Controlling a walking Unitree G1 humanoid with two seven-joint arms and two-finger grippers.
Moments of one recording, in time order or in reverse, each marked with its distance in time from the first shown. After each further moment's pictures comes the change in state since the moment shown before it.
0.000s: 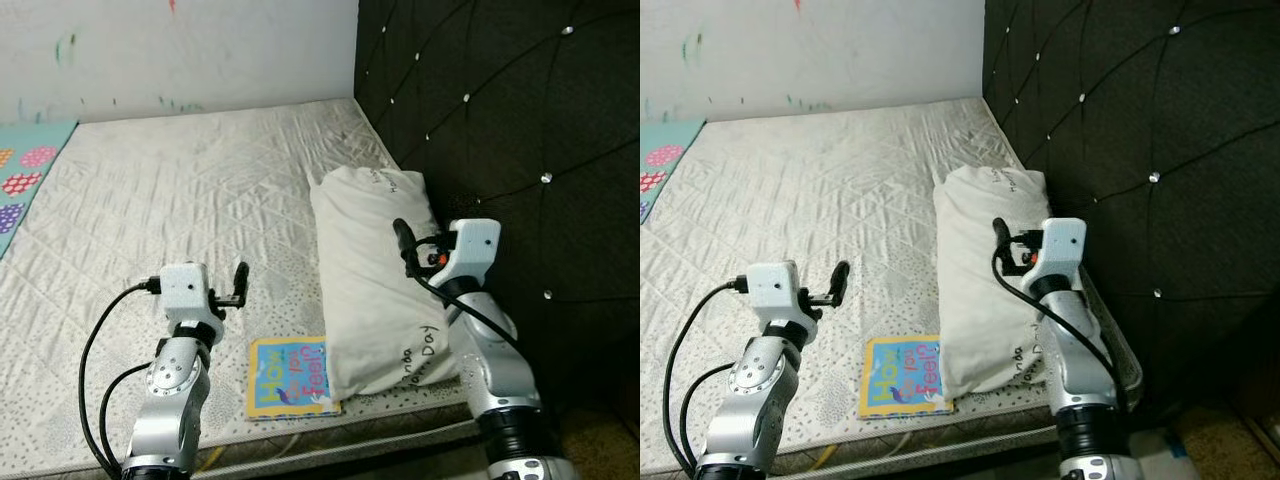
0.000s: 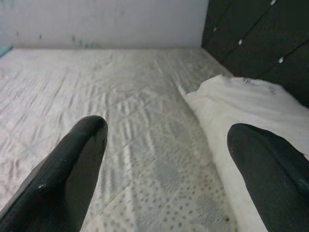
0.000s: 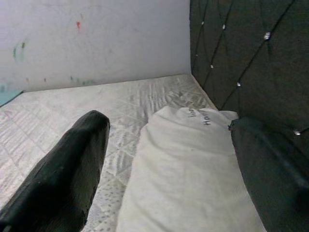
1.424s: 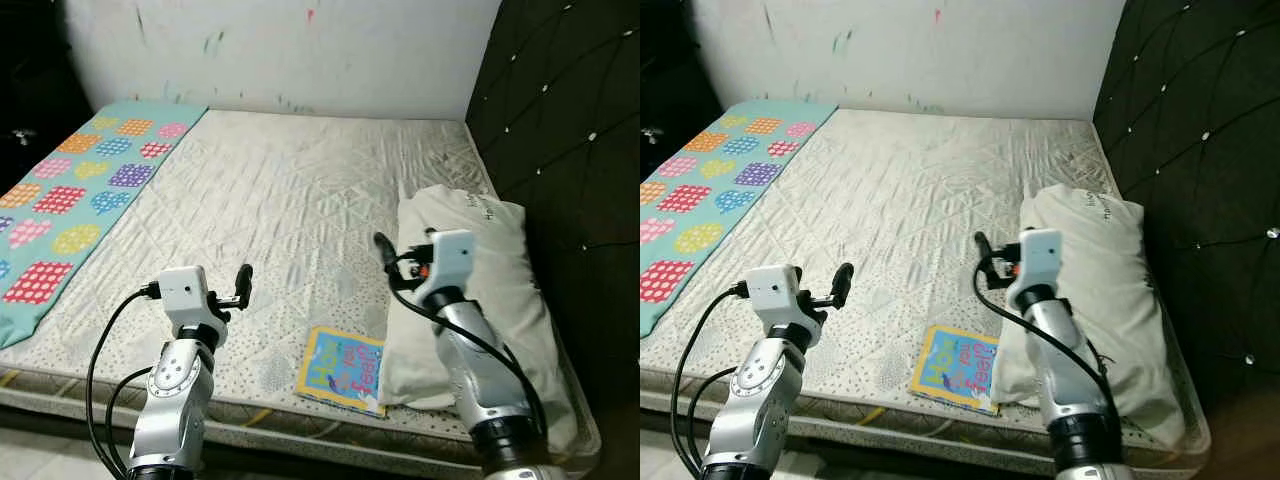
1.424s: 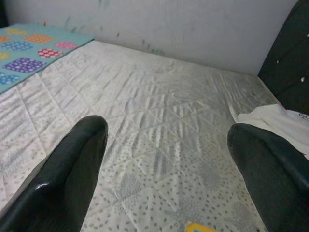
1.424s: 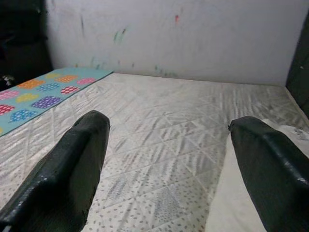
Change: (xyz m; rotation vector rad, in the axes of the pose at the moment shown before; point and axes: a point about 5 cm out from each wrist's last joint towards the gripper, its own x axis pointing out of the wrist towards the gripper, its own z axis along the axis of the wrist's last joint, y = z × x) left arm 0.000 -0.005 -0.001 -0.114 0.006 -0.035; right arm -0.007 0.009 -0.009 -0.057 0.027 0.057
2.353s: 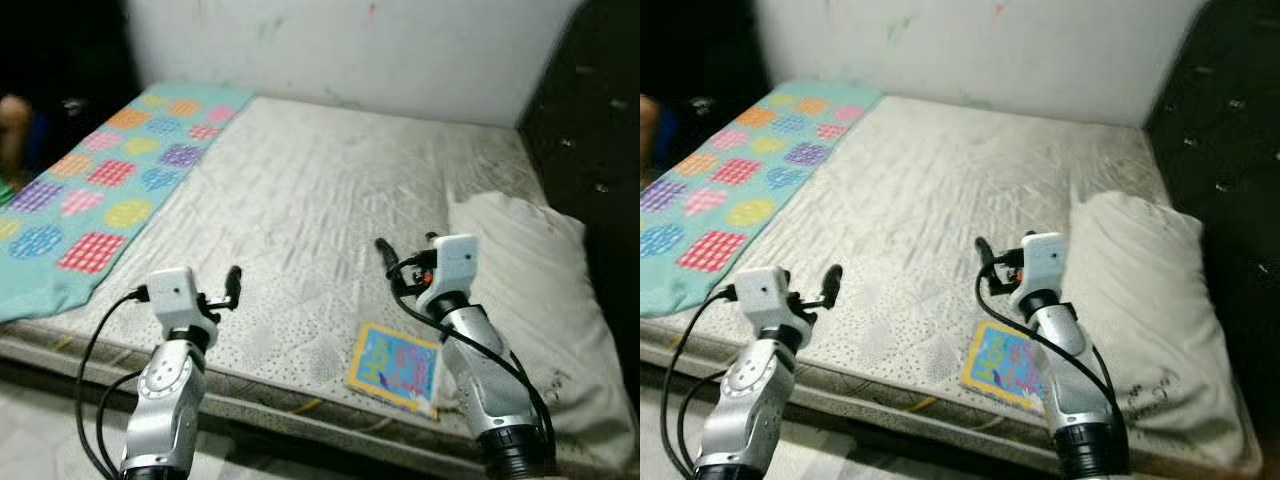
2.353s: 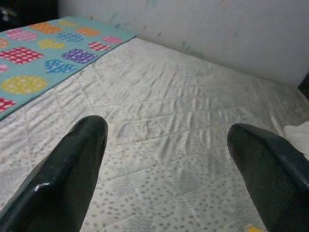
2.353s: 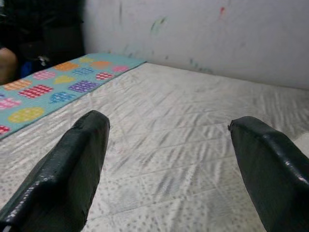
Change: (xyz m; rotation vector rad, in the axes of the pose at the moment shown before) left arm 0.001 0.002 0.001 -0.019 -0.004 0.030; right arm -0.007 -0.002 -0.001 -0.025 0.022 0.026
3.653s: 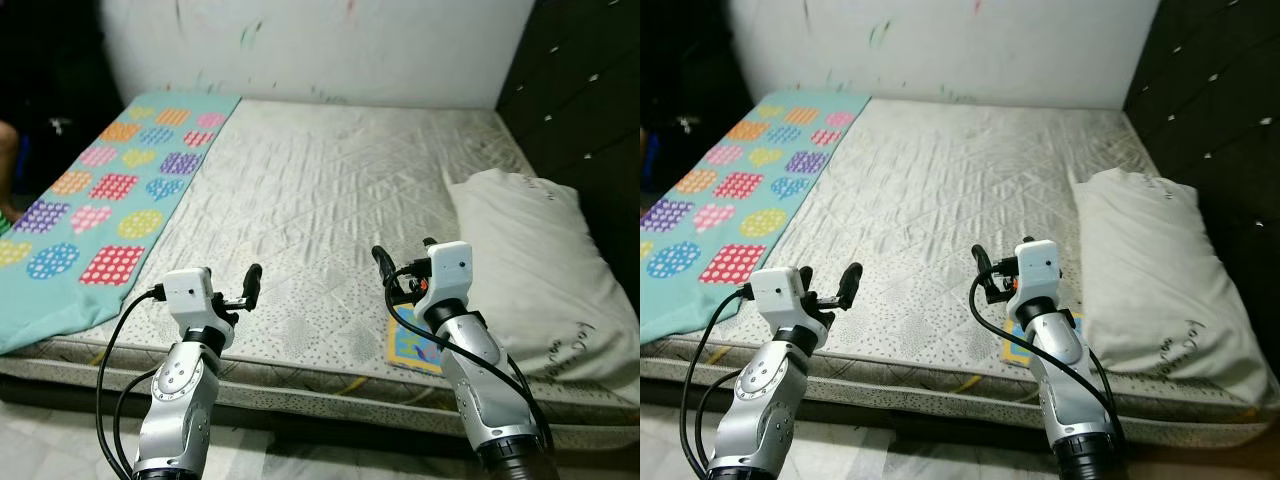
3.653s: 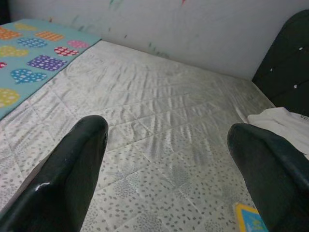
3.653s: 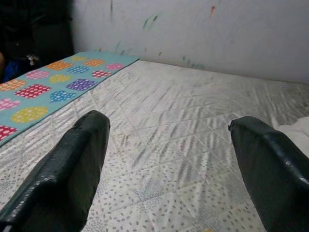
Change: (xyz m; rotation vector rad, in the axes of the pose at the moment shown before) left arm -0.003 -0.011 -0.001 -0.028 -0.024 -0.108; right arm -0.005 0.011 -0.005 -0.027 0.003 0.011
